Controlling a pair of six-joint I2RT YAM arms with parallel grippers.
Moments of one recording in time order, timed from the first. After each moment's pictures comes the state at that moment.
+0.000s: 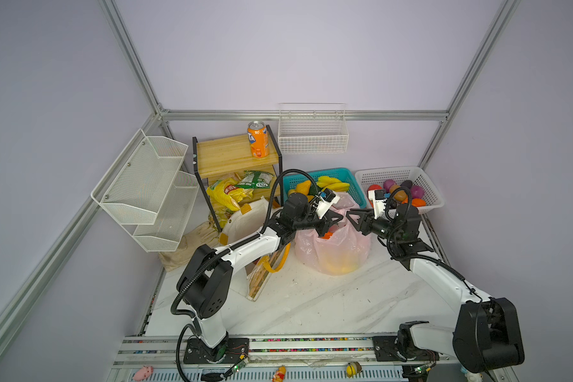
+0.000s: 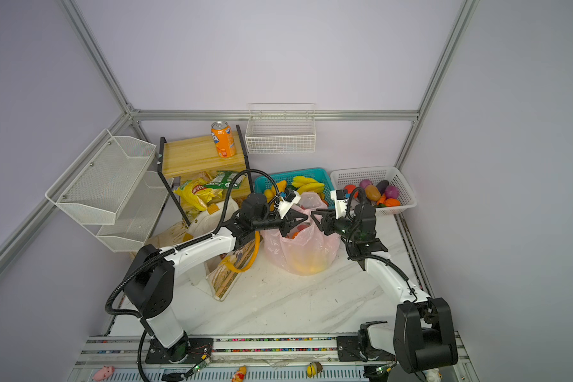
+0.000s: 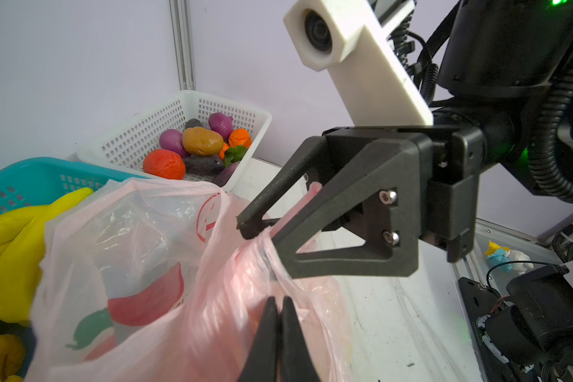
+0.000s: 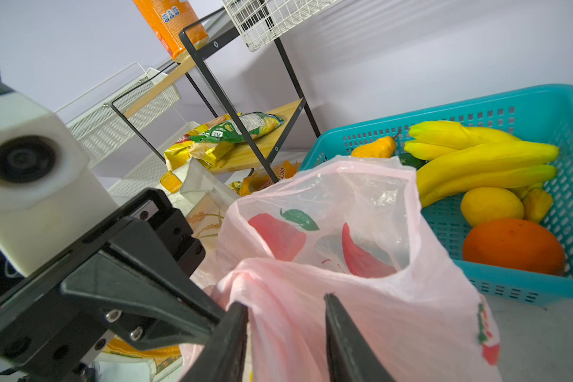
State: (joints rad) left arm -0.68 1.76 1.32 0.20 0.55 -0.02; right arm 0.16 1.25 0.78 0.27 -0.68 0.34
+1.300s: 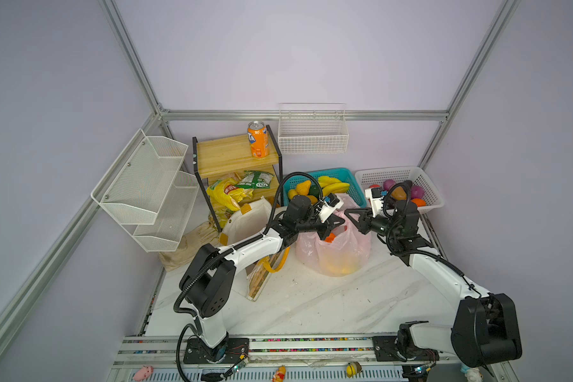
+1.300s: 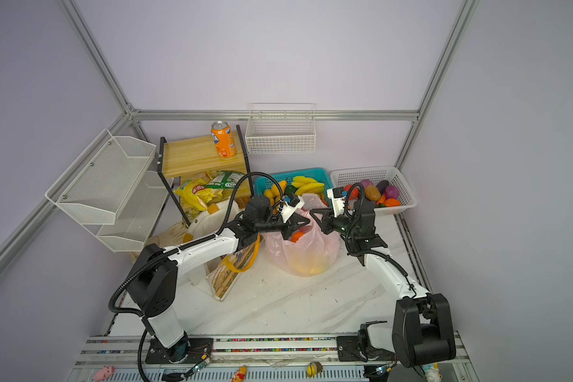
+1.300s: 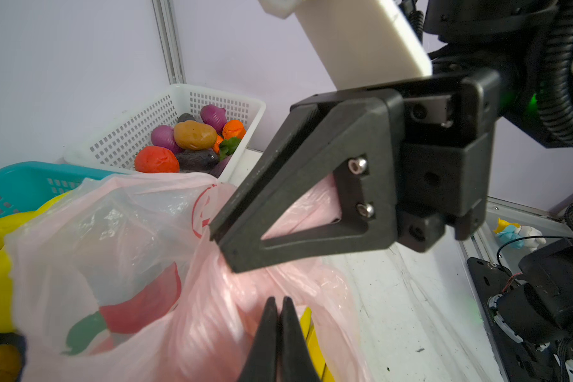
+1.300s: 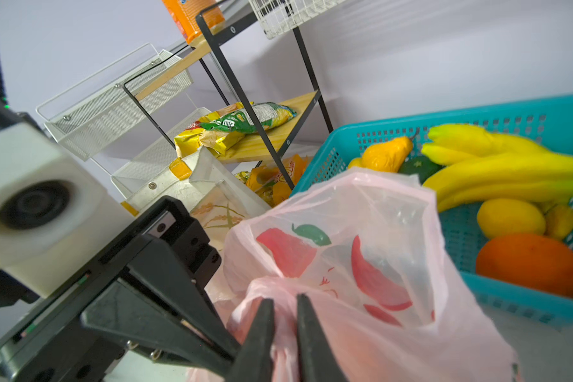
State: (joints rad) left arm -0.70 1.79 1.32 0.18 0.55 0.06; right arm 0.16 1.30 0.83 0.24 -0.76 0.30
